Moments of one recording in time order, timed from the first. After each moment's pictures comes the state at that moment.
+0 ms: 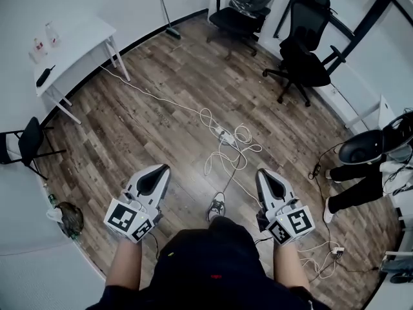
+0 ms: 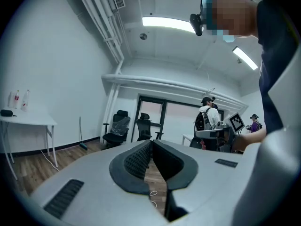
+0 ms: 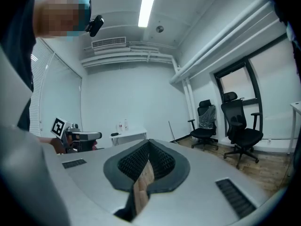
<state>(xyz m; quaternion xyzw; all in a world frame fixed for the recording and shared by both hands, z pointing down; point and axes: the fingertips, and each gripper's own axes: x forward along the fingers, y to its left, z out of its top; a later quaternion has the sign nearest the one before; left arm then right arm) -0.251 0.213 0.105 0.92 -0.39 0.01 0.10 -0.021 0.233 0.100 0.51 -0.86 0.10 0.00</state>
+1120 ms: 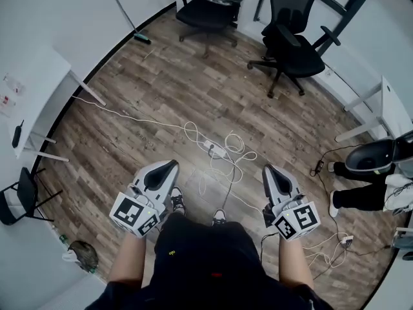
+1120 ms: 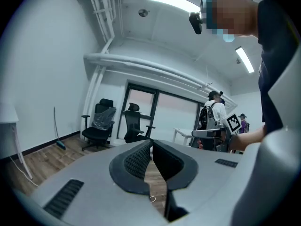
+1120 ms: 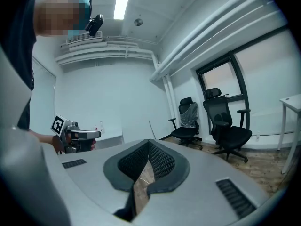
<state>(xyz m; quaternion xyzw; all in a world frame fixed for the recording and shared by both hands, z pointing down) -0.084 -0.095 0.137 0.95 -0.28 0.06 0.12 0.136 -0.035 0.140 0.58 -0.80 0.14 0.00</state>
